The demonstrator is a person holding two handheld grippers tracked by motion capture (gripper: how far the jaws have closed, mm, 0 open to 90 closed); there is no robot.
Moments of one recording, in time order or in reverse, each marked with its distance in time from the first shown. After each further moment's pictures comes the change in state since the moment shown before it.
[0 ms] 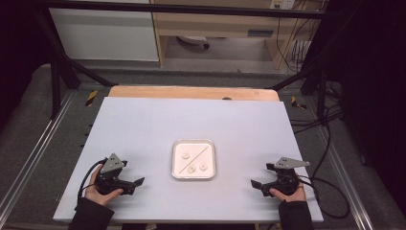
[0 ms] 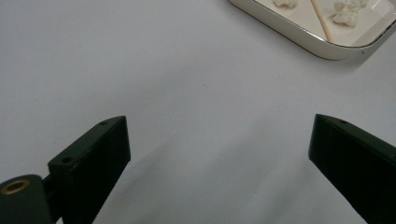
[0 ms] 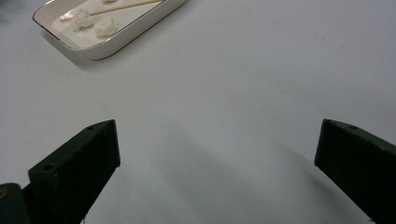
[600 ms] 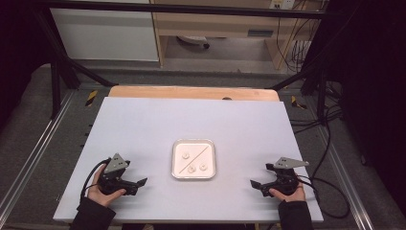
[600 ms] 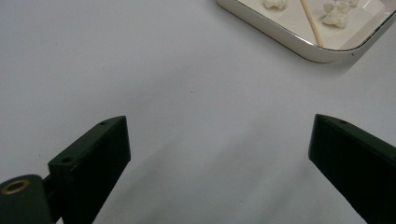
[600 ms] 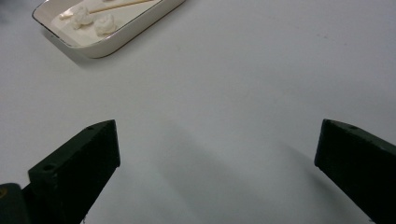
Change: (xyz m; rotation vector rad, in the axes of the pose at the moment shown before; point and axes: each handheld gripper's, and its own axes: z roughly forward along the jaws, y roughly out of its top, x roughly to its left) left arm -0.008 0.007 0.003 0.012 -0.007 0.018; right arm 0.000 0.000 0.002 0.005 0.002 -0.006
